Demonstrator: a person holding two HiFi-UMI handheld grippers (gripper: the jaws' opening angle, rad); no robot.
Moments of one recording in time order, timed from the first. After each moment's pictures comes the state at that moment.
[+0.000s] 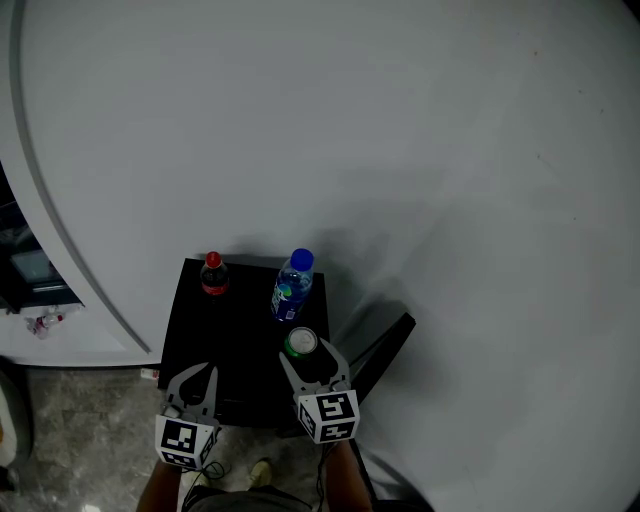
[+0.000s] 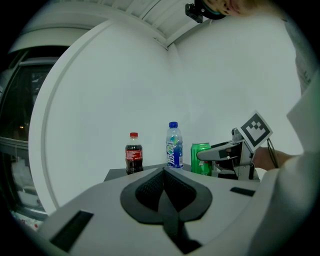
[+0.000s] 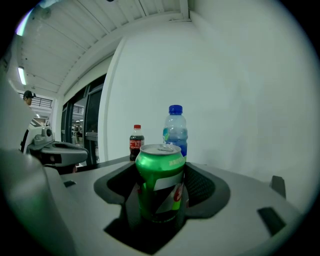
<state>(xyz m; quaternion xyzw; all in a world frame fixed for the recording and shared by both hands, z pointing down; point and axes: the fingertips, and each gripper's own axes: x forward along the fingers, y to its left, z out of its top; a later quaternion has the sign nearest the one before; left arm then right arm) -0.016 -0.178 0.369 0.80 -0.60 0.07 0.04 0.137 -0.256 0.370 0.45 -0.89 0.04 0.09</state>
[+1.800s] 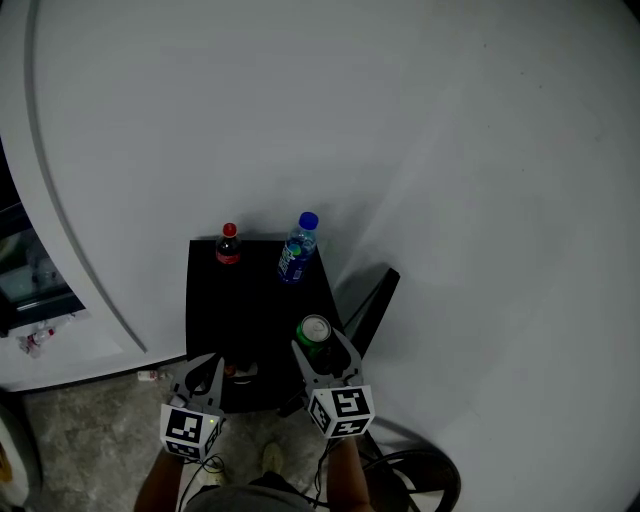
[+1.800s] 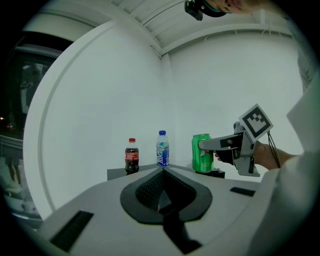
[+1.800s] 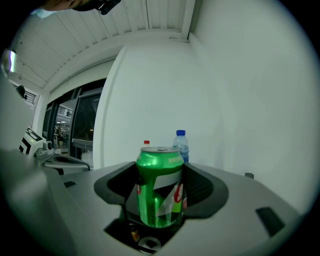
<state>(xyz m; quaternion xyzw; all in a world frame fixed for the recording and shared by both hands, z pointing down) -0.055 -0.099 0.357 0.86 -0.51 0.05 0.03 0.117 -0.141 0.321 0.55 -0.83 0.01 0.05</state>
